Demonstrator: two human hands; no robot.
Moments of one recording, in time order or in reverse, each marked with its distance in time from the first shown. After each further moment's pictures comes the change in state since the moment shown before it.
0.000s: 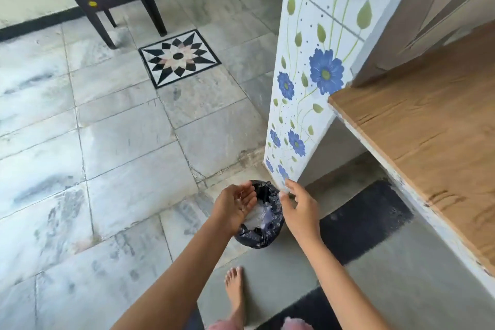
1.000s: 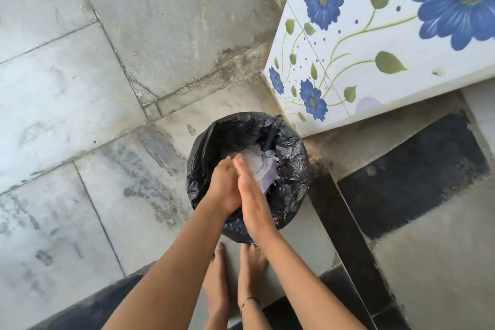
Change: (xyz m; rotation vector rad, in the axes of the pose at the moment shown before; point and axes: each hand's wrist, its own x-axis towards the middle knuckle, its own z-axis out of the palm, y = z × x) left_hand 0.464 -0.194 -0.173 0.306 0.114 -0.203; right_hand 0.105 0.325 0.295 0.316 -0.476 0.319
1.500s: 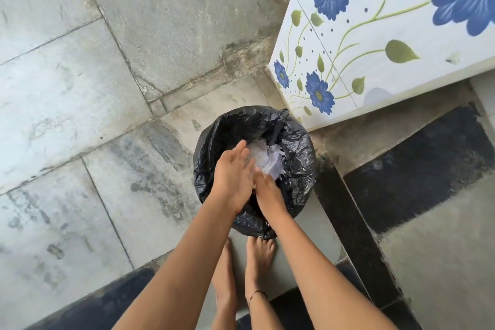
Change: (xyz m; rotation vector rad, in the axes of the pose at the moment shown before) left_hand -0.062 0.049 0.026 -0.210 -0.107 0.035; right_hand 0.026 0.031 -0.012 -0.132 0.055 0.373
